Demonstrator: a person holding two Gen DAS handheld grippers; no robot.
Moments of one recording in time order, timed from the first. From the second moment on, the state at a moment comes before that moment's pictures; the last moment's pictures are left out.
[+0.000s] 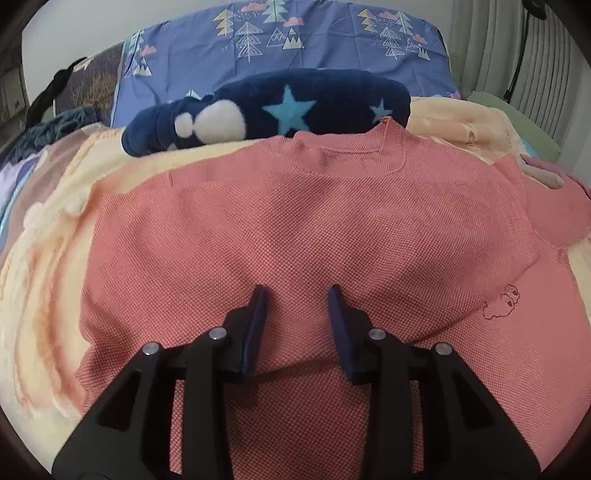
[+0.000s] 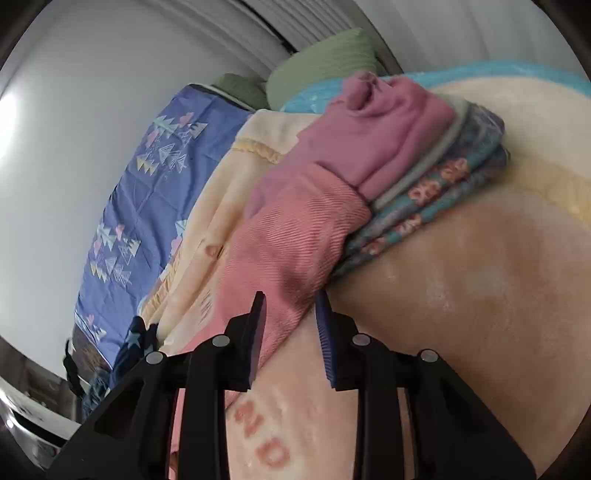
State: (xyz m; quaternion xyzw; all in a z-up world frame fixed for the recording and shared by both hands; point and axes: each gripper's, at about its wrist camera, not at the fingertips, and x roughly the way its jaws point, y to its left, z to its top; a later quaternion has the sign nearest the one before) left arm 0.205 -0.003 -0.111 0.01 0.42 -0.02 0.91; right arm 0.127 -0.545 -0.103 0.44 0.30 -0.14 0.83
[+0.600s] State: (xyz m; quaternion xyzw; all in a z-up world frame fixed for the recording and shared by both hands) left arm 0.200 0.010 -0.112 -0.03 0.41 -0.04 0.91; right arm 0.180 -0.367 -0.007 0.33 0.24 0.12 0.91
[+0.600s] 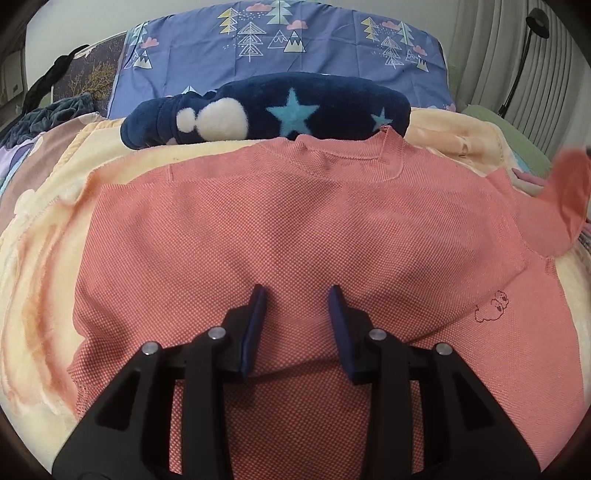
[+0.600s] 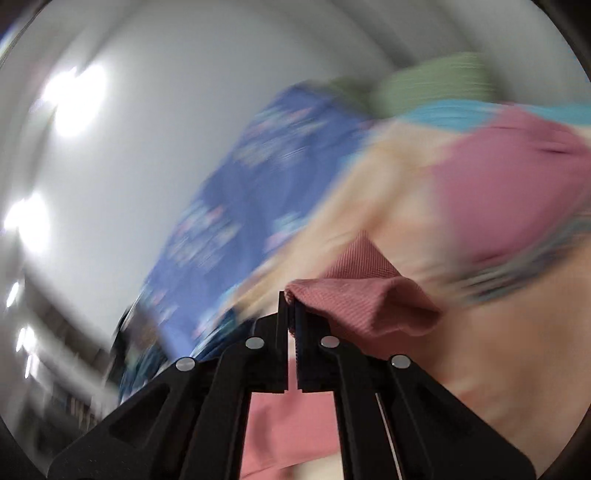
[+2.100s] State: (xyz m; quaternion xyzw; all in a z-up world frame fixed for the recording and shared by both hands) left arm 0.155 0.094 -0.026 -0.18 0.27 -0.05 0.94; right arm 0.163 -0.245 -0.126 0.16 0.42 0.18 0.87
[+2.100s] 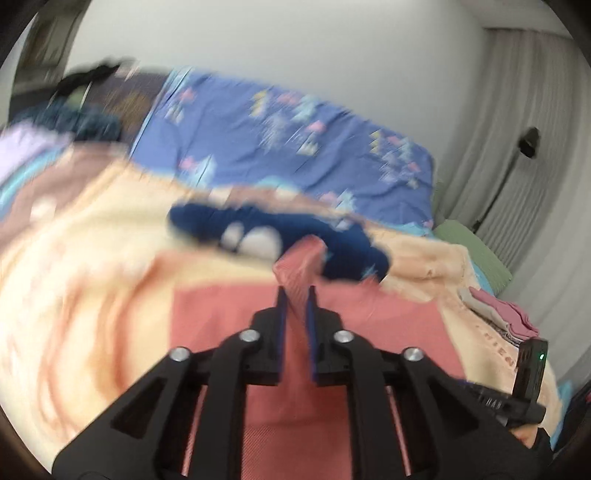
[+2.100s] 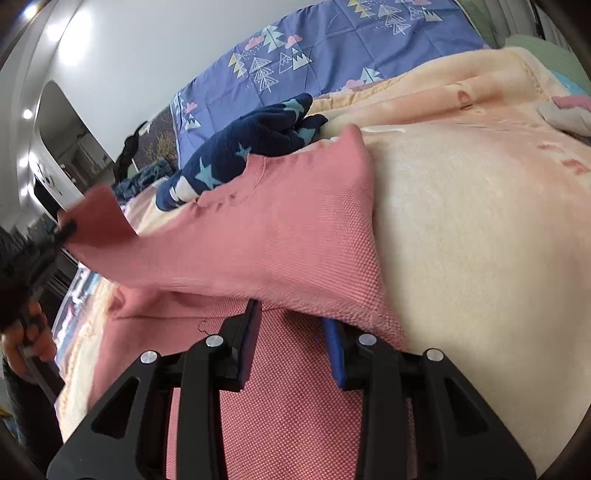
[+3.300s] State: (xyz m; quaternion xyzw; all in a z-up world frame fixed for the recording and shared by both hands) left arm 0.210 0.093 -0.049 0.01 0.34 0.01 0.94; right arm 0.162 -0.240 -0.129 0.15 0.42 0.19 0.88
